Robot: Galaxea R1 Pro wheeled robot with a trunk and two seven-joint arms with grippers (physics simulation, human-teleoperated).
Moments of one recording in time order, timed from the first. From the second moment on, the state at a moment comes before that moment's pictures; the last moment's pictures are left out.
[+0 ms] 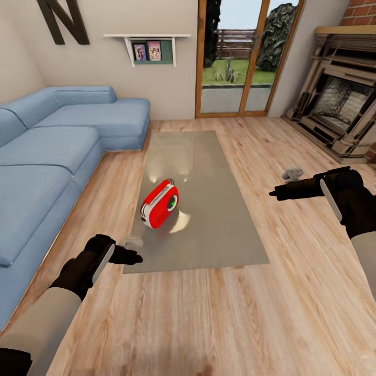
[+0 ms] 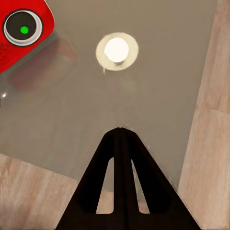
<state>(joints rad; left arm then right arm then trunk) -0.81 0.14 -0.19 -0.91 0.07 1.01 -0.23 -1.19 -0.44 0.21 -1.01 -0.01 0.98 0.78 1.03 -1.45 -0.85</state>
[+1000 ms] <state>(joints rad) -0.81 0.14 -0.19 -0.68 0.07 0.93 -0.23 -1.18 -0.44 0.21 -0.48 -0.01 0.67 0.74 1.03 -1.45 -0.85</state>
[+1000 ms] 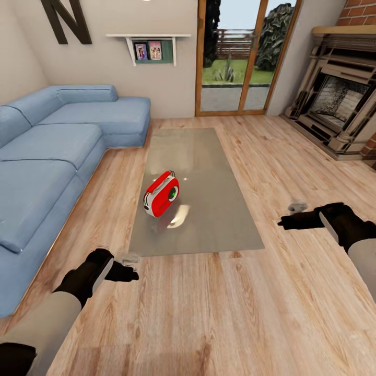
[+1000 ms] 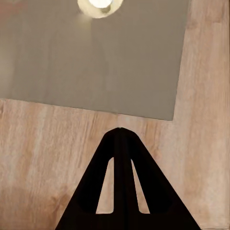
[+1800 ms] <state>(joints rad) -0.76 0.18 -0.19 0.07 0.08 0.25 -0.26 -0.68 -0.37 0.21 -0.02 -0.01 0.01 0.62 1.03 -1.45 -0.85</state>
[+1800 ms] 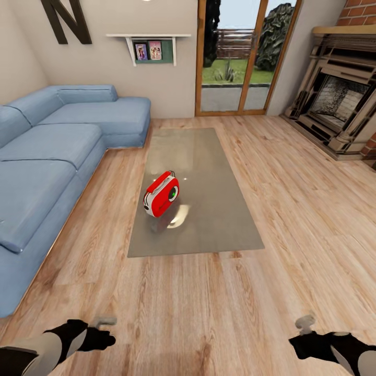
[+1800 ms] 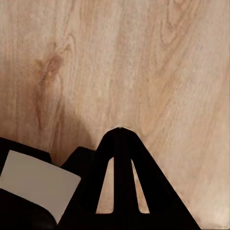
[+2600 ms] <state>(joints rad) -0.57 0.23 -0.19 0.07 0.08 0.18 -0.31 -0.54 -0.26 0.21 -0.02 -0.02 0.05 0.43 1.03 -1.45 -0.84</state>
